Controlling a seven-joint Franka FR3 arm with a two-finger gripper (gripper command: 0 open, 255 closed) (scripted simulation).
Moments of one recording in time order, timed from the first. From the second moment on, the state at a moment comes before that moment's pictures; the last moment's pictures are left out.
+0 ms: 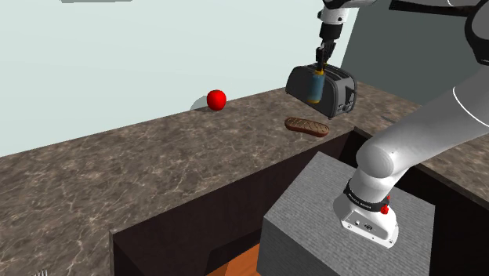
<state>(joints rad) -0.27 -0.44 -0.27 -2.11 -0.13 1.70 -0.51</state>
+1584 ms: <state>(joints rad) -0.28 -0.42 -0.31 -2.41 -0.15 2.02 -0.51</state>
